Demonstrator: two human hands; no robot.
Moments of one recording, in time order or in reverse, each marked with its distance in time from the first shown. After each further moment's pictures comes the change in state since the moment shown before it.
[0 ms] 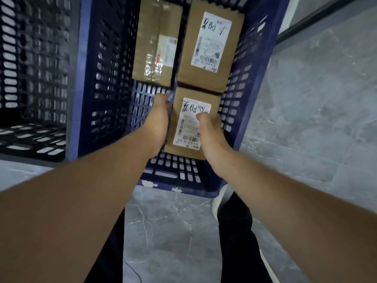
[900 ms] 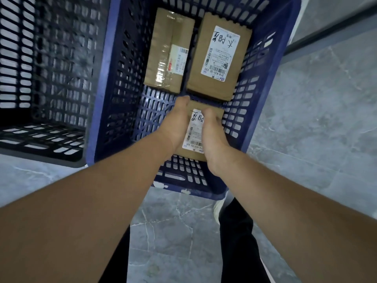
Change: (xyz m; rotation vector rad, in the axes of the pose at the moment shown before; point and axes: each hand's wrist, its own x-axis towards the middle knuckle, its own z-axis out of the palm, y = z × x) left_hand -0.032 0.016 -0.004 0.115 -0.070 0.133; right_hand -0.012 -0.025 0.025 0.169 0.059 0.073
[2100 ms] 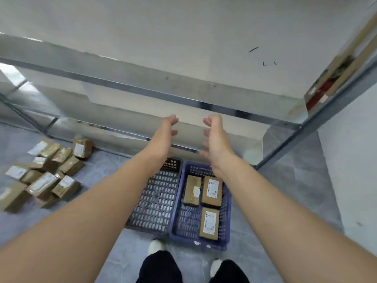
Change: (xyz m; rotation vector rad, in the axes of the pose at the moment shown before) left_hand -0.611 0.244 -0.186 -0.024 0.064 0.725; right_hand -0.685 -0.220 -0.038 0.203 -0.059 -0.809
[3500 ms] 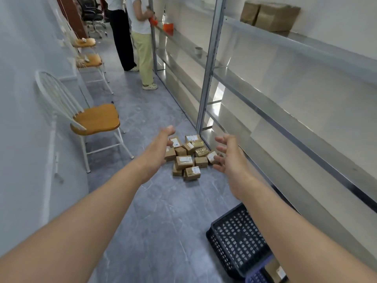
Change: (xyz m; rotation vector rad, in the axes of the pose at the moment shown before) left_hand -0.384 -0.071 -0.454 -0.204 0.753 0.063; right_hand -0.350 -0.003 0.370 -0.360 -0.715 -0.159
